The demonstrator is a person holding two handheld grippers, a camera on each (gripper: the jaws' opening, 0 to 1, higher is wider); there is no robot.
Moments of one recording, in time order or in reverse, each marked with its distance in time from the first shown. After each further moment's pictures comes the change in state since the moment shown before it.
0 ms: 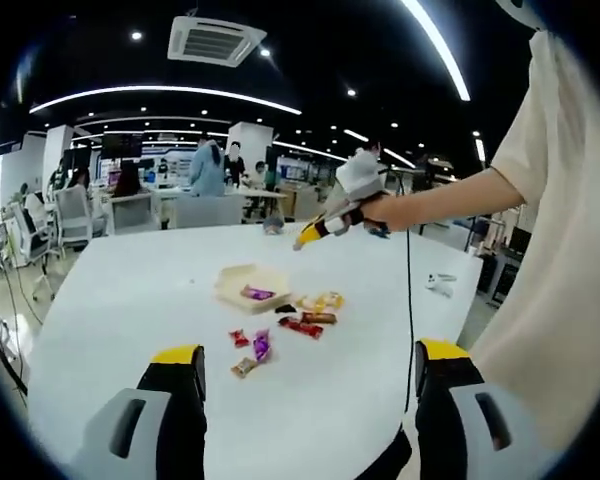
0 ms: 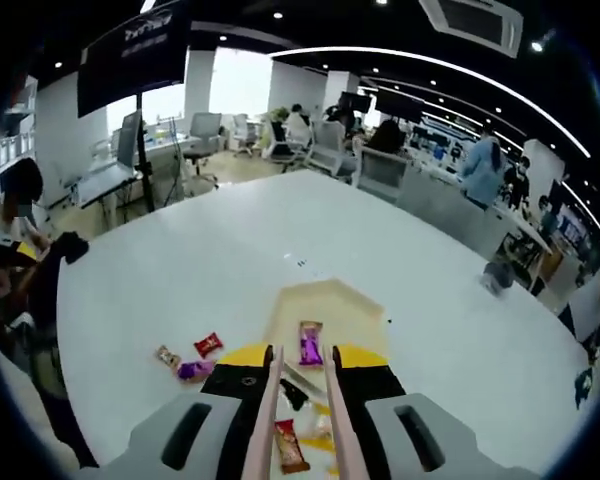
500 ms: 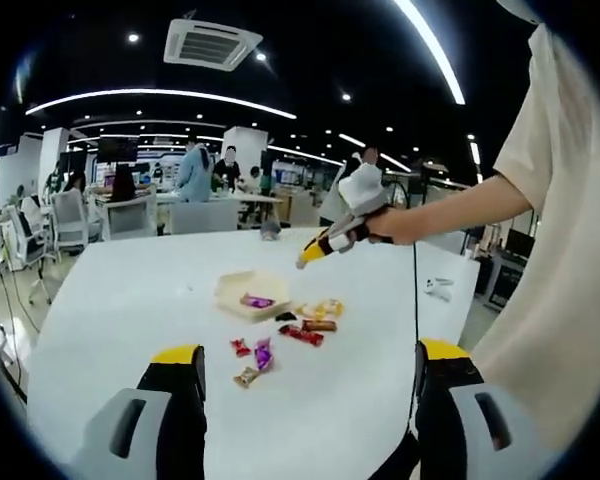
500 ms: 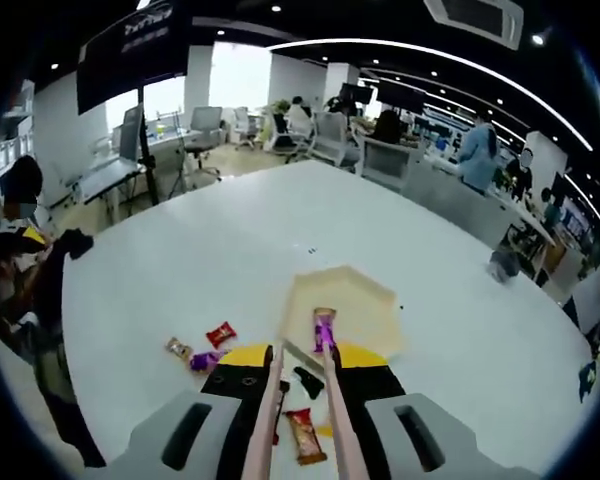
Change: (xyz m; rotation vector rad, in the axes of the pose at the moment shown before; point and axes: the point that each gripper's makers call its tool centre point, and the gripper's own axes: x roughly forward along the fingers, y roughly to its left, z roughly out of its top) left arm 0.009 0.006 0.013 0.000 -0.025 0.004; right arm 0.002 0.016 -0.014 0.004 0.039 0.027
